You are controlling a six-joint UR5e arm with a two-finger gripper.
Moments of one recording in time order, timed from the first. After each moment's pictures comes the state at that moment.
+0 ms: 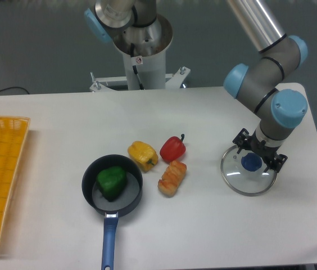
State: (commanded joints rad) arm 2.80 -2.14 -1.57 -1.02 1.54 1.45
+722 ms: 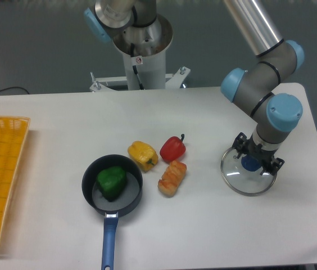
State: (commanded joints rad) arm 2.80 -2.14 -1.57 -1.01 1.55 1.45
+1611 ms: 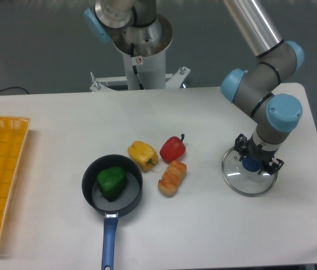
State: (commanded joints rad) arm 2.80 -2.14 -1.57 -1.01 1.55 1.45
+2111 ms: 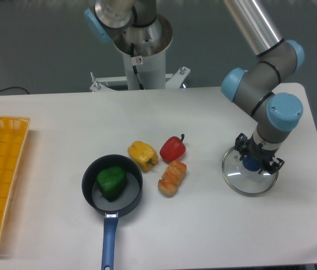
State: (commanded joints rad) arm 2.80 -2.12 -1.57 -1.01 1.55 1.46
